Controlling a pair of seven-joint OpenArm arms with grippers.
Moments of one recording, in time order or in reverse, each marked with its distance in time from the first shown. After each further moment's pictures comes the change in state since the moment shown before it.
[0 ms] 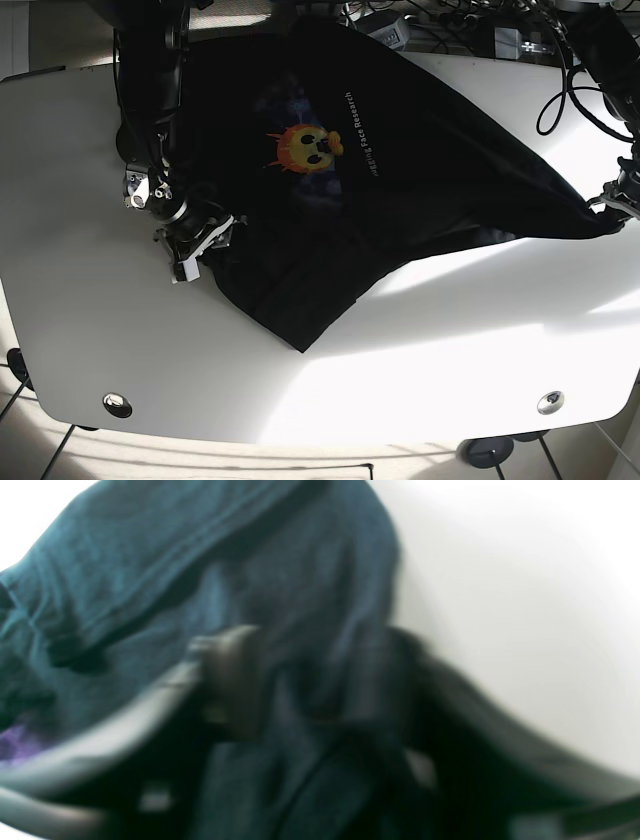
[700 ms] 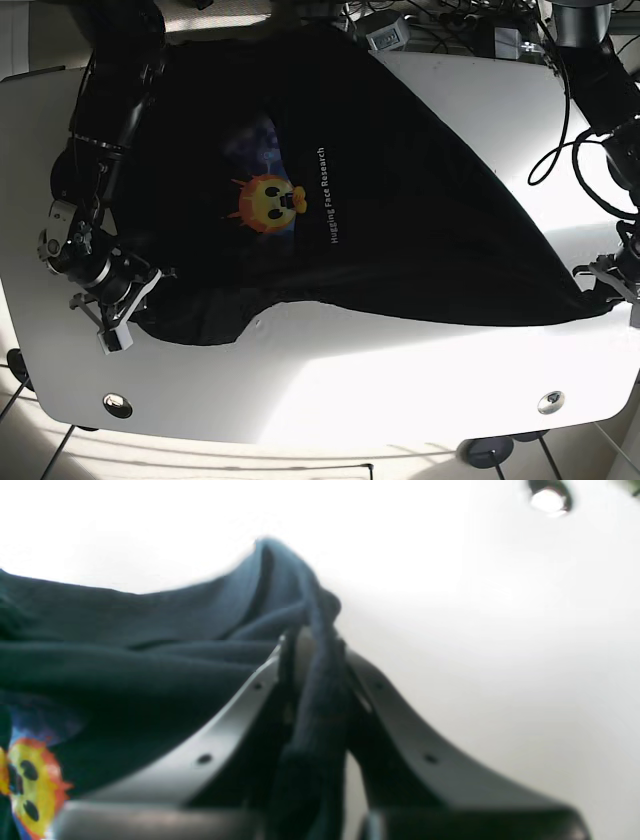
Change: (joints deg) left arm -16.9 0.0 11.8 11.1 -0.6 -0.3 13.1; right arm 10.5 5.6 12.7 22.8 -2.0 8.5 -30.0
